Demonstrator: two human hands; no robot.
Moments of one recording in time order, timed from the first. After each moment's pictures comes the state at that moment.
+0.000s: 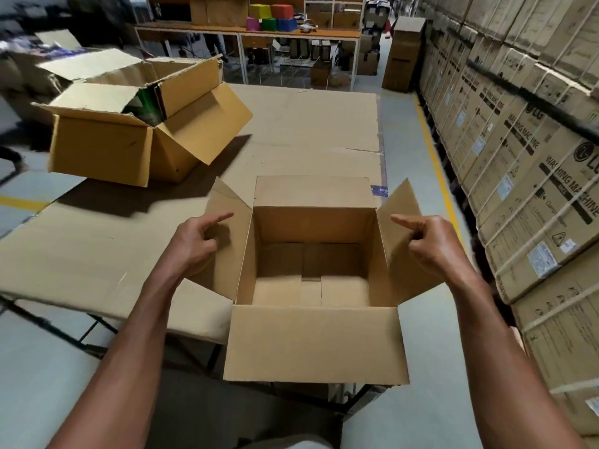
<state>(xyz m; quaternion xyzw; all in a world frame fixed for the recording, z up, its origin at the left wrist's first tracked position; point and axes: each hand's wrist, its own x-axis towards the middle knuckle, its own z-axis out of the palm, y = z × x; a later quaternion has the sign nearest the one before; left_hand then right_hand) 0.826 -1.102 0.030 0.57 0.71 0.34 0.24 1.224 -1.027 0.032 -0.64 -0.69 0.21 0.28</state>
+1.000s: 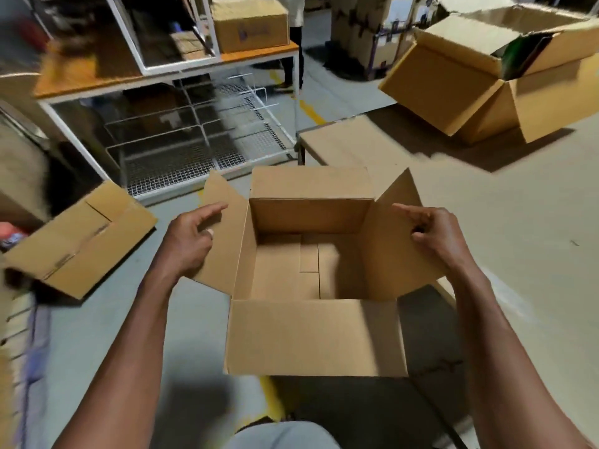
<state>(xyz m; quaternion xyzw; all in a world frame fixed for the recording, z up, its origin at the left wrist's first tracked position) 0.572 -1.600 -0.017 0.18 0.89 0.40 0.08 0.777 -1.242 -0.007 -0.24 -0.87 0.40 0.15</state>
